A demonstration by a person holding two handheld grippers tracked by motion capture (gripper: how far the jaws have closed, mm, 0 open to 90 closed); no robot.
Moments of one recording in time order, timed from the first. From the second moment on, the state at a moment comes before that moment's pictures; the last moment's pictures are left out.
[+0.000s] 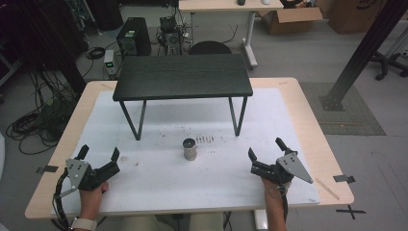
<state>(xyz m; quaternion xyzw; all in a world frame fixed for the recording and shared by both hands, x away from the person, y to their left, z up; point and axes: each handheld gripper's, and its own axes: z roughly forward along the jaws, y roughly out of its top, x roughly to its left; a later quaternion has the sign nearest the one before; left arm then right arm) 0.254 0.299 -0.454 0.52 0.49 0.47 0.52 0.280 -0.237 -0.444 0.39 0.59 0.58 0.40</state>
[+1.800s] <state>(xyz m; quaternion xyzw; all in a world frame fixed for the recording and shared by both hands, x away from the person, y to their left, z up) 0.254 0.299 -0.454 0.52 0.49 0.47 0.52 0.296 -0.143 -0.399 0.29 0.66 0.63 0.30</state>
